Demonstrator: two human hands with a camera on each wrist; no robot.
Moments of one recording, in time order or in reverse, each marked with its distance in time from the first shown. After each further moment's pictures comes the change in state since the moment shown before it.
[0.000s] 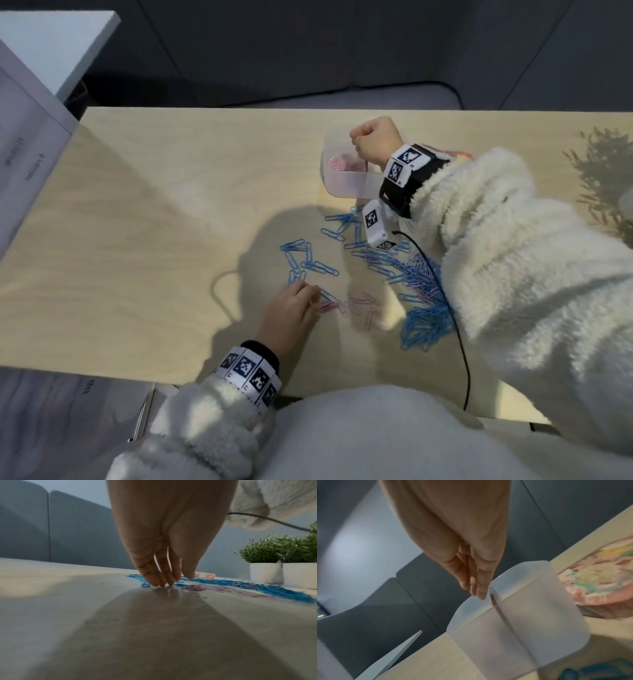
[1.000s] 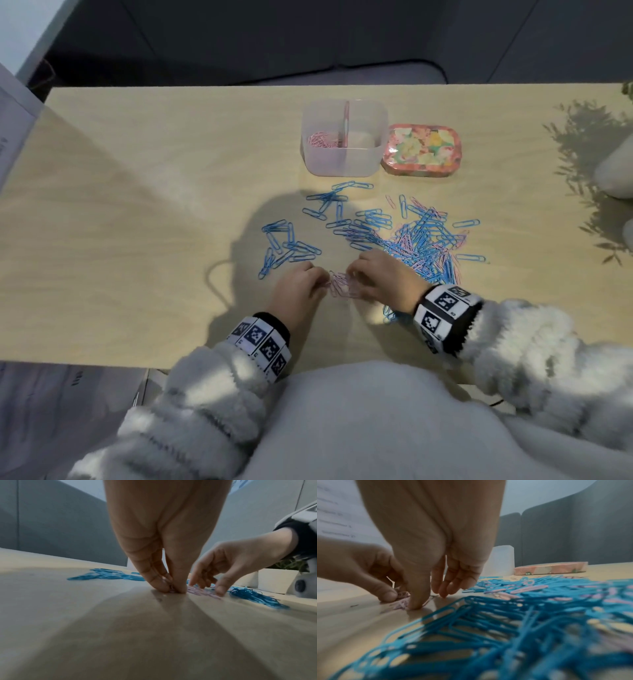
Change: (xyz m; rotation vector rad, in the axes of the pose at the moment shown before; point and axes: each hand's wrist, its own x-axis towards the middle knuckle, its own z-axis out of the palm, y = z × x) left_hand 0.019 0.032 0.012 -0.028 -0.151 -0.034; right_hand -0.194 0.137 -0.013 -0.677 -0.564 -0.402
